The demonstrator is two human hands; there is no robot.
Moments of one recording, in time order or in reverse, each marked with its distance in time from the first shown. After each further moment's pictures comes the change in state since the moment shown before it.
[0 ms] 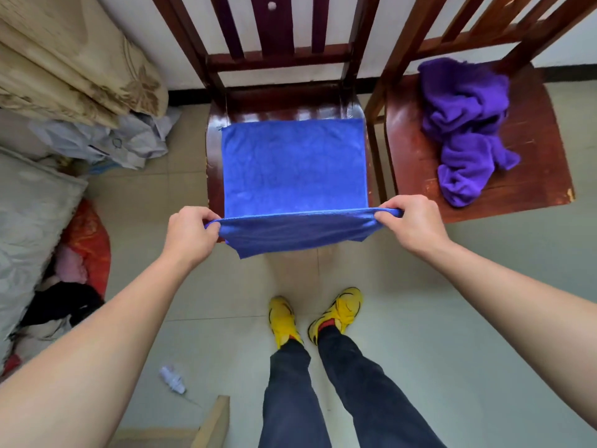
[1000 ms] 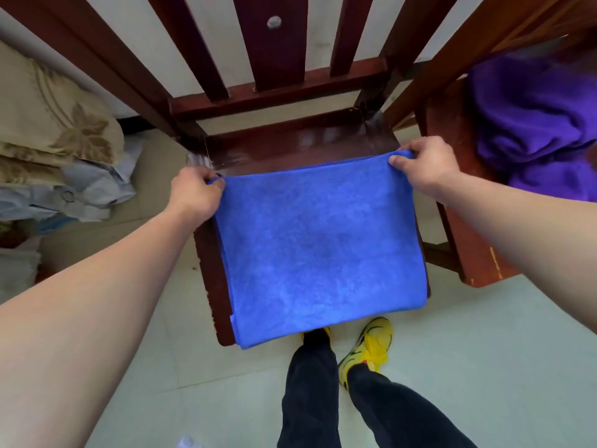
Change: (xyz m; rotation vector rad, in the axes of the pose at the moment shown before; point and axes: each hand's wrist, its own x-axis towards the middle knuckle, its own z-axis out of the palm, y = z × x) left_hand 0.284 0.028 0.035 -0.086 -0.107 -0.008; right_hand 0.254 -0.022 0.044 -0.045 0.097 0.228
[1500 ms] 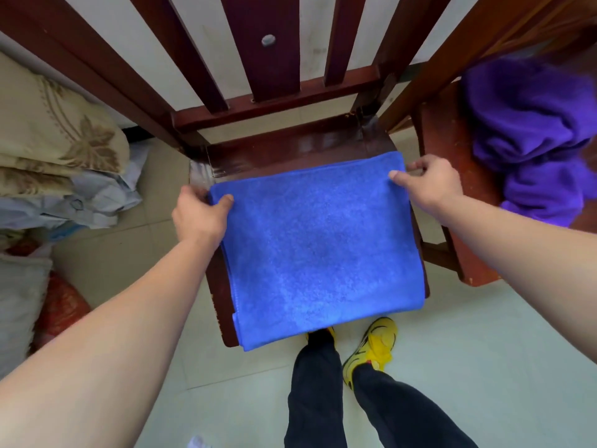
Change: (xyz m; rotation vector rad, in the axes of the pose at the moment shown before) left_hand -0.026 -0.005 0.017 -0.189 0.242 -0.212; right_hand -0.021 0.018 0.004 0.122 0.036 0.209
